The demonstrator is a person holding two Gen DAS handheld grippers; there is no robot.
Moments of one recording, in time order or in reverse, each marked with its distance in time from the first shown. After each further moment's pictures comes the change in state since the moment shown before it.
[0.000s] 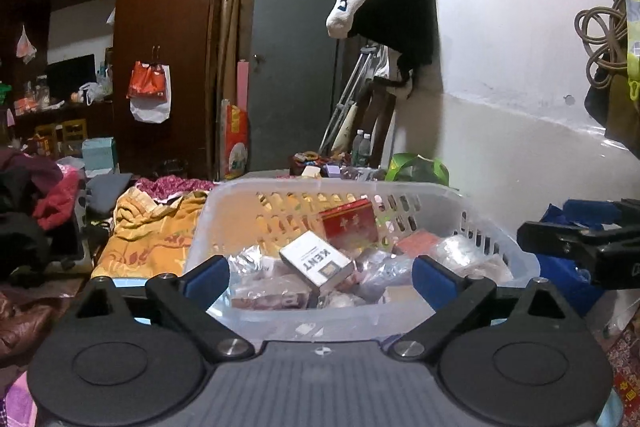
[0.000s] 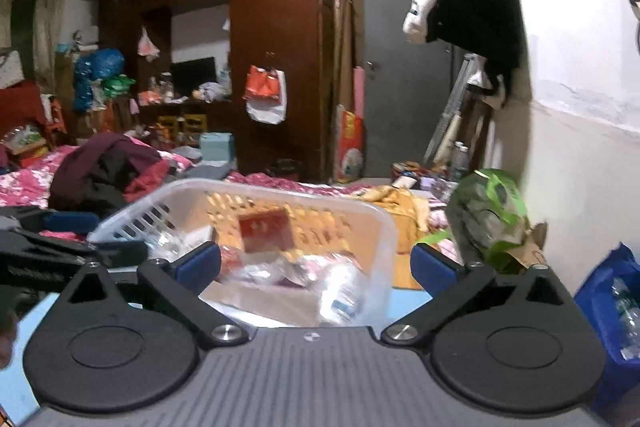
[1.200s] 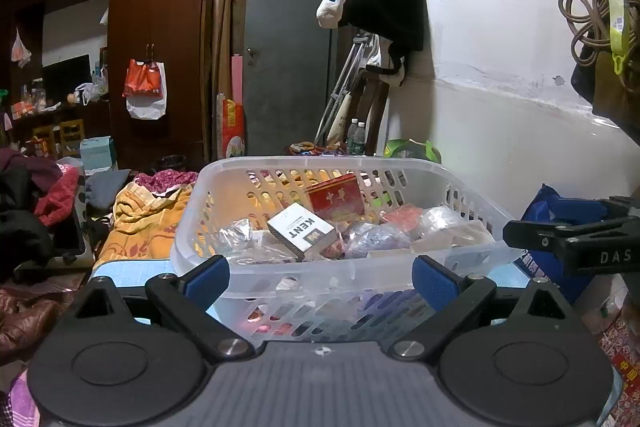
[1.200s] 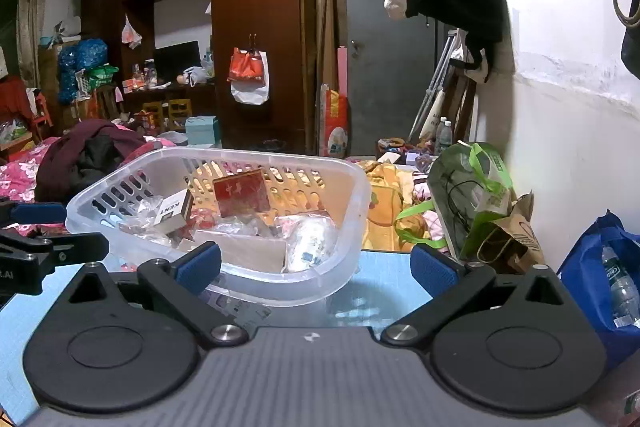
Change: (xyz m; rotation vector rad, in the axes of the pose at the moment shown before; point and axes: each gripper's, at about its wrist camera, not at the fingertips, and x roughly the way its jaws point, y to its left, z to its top) left arm -0.018 -0.011 -0.019 0.034 0.018 0.000; right arm -0.006 -0.017 -0.021 0.034 0.052 -0.024
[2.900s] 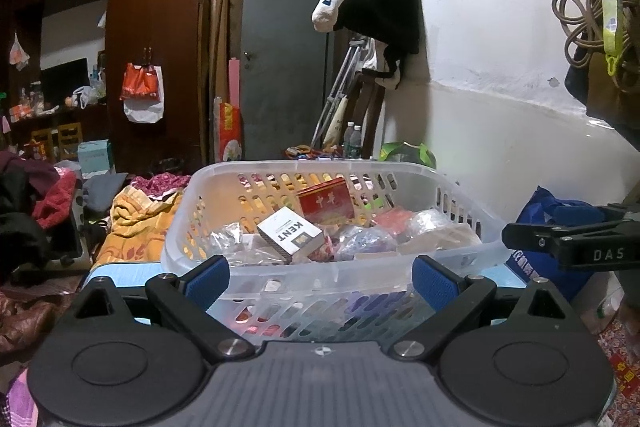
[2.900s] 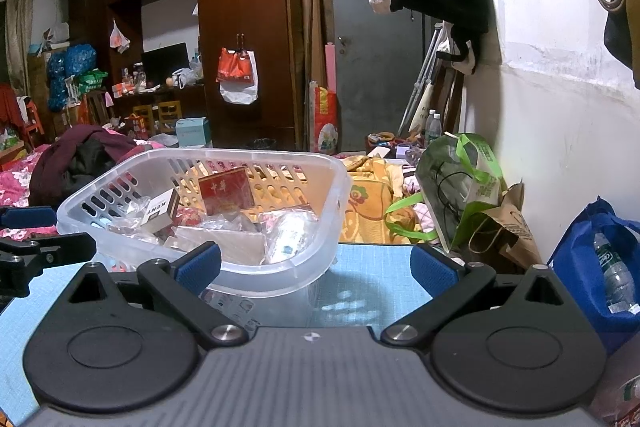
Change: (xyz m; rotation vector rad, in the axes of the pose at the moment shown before) left arm -0.001 -0.013 0.002 0.004 -0.009 -0.012; right arm -0.004 -0.008 -0.003 0.033 0.011 -0.024
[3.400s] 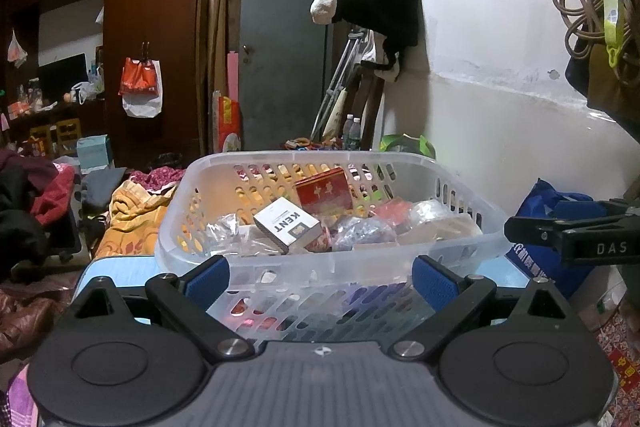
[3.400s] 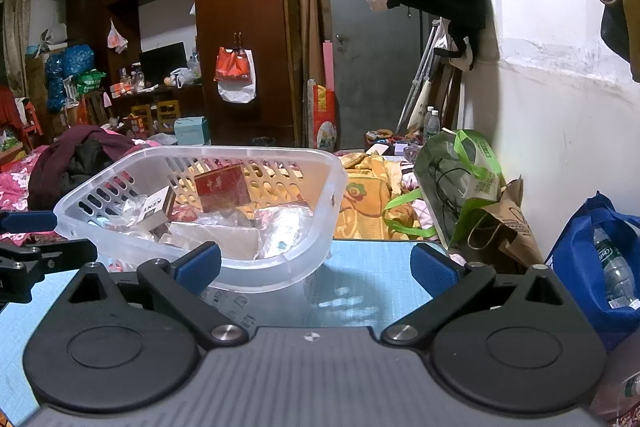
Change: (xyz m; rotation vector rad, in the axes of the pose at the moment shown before) left arm 0.005 -0.003 -0.002 0.005 0.022 0.010; right arm 0.000 -0.004 -0.004 0.009 0.005 -0.002
